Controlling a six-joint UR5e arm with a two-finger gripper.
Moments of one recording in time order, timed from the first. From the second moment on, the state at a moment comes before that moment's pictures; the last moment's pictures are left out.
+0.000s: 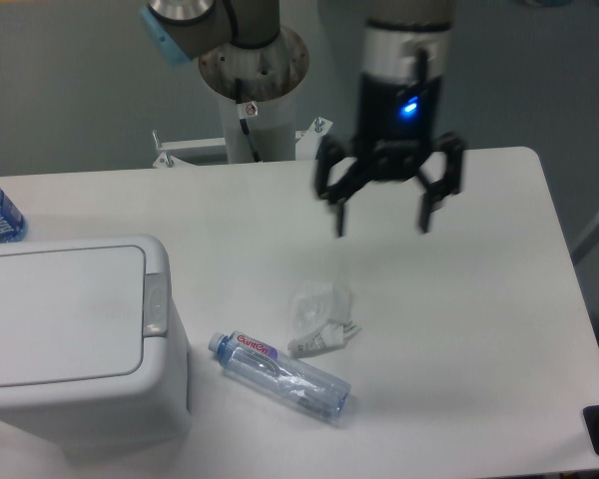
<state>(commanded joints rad) 2.45 -1.71 -1.47 -1.08 1.23 0.23</state>
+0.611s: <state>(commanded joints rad) 2.31 -1.79 -1.45 -0.94 1.23 0.06</state>
